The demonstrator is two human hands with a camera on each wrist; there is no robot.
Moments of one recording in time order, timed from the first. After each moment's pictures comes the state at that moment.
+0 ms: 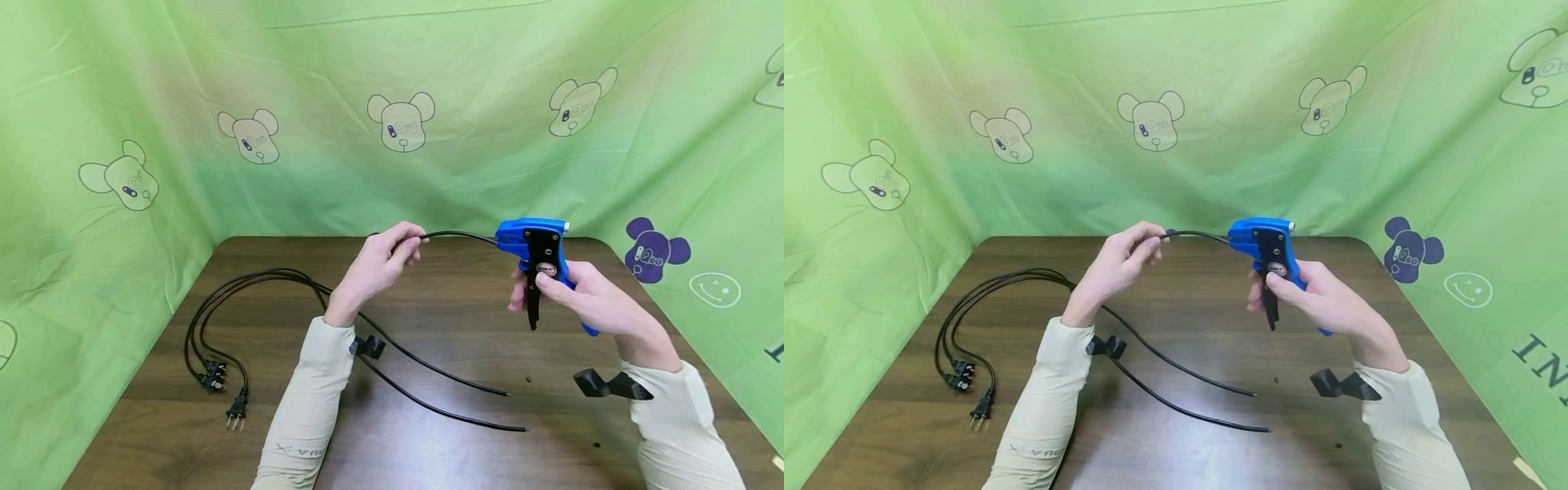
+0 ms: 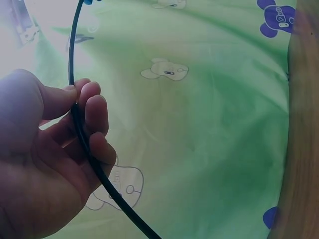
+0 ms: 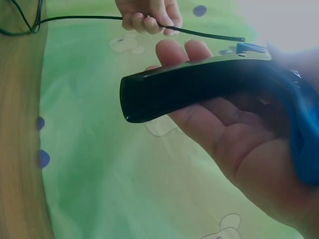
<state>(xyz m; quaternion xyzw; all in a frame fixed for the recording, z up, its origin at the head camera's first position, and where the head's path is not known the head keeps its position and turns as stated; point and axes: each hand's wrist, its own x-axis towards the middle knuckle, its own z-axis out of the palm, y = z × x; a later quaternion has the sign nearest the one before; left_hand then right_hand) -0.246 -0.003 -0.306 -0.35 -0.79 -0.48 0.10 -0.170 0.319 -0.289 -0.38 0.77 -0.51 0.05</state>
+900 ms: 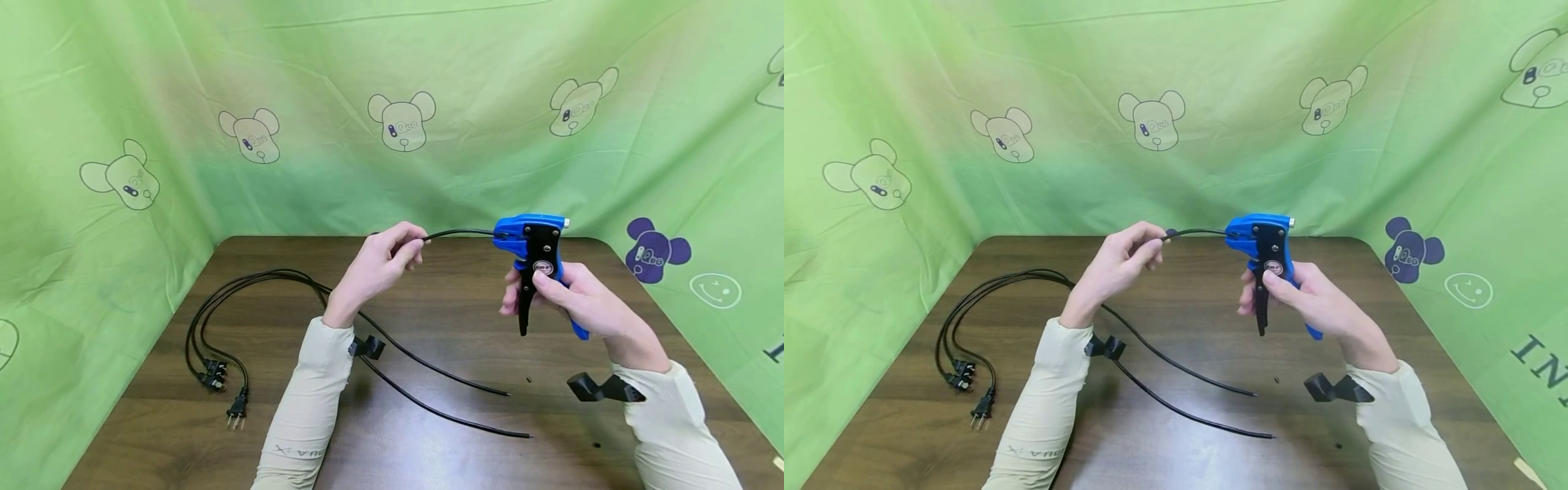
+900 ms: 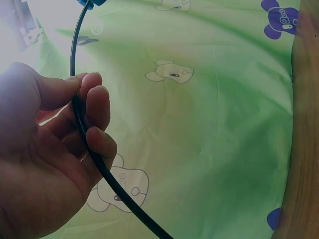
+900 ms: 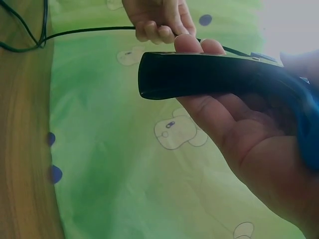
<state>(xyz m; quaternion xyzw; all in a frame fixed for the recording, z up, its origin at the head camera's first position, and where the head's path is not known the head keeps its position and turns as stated) -0.241 -0.004 -0.302 -0.36 -0.78 -0.51 0.07 -0.172 0.308 -0.295 -0.40 0.68 -0.61 0.10</state>
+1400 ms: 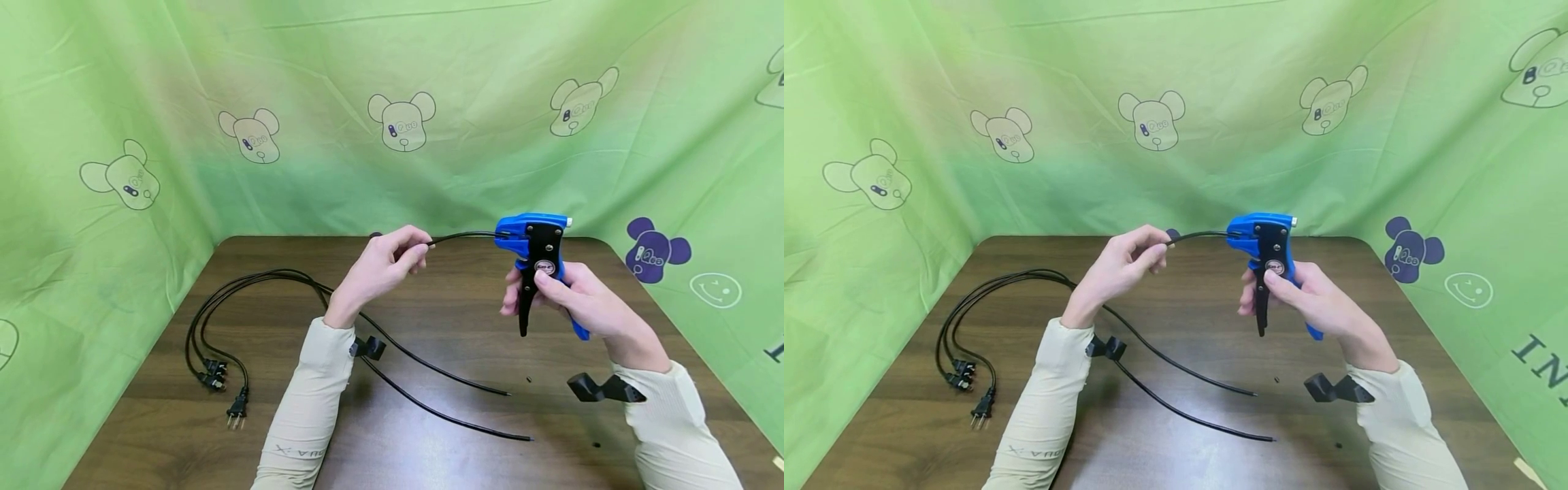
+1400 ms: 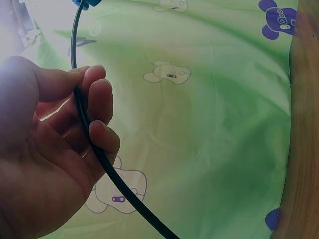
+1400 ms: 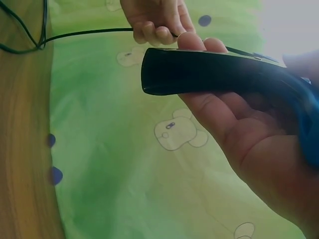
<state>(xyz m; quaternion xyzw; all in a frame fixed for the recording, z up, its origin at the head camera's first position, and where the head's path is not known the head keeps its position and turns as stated) -0.241 -0.004 -0.305 -0.38 -0.77 -0.51 0.06 -0.171 0.307 -0.295 -0.40 0.68 -0.61 0.10</state>
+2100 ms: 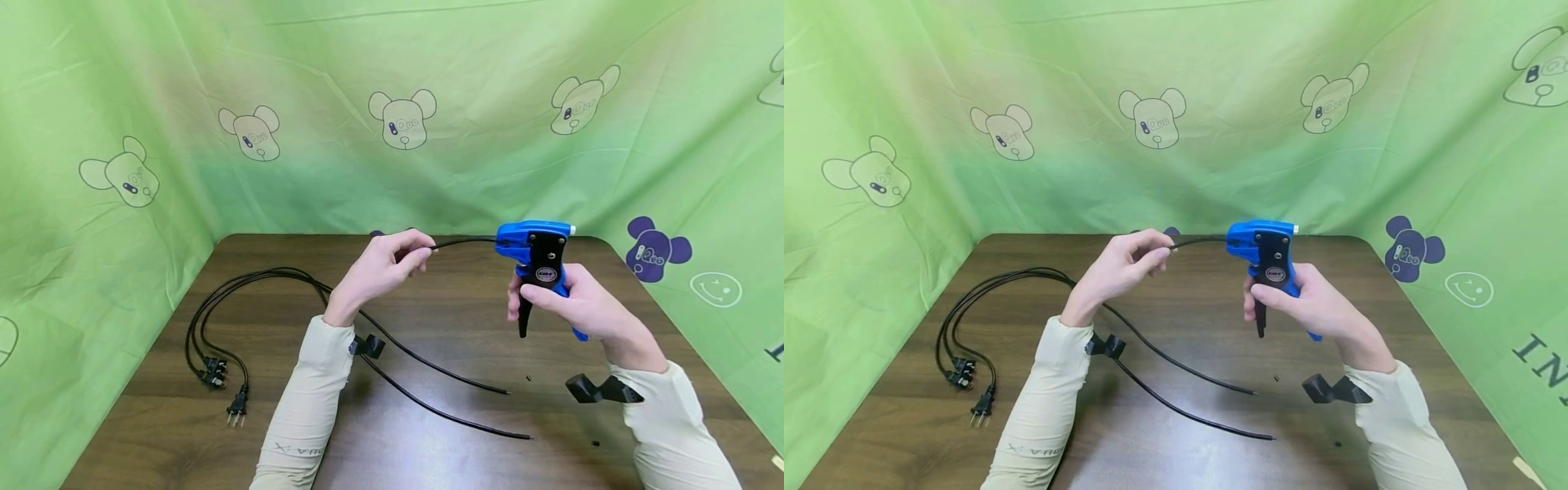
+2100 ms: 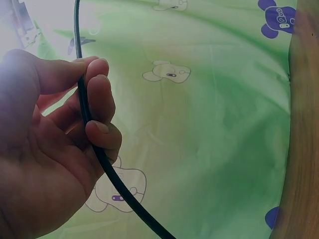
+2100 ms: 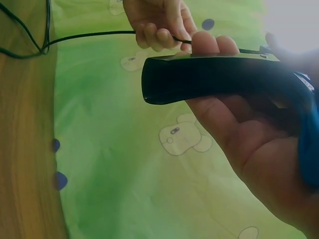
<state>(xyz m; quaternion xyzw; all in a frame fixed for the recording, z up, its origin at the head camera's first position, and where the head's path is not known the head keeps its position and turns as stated) -0.240 -0.006 -0.306 -0.39 -0.78 -0.48 0.06 -0.166 0.300 -0.299 -0.40 0.71 -0.58 0.04</state>
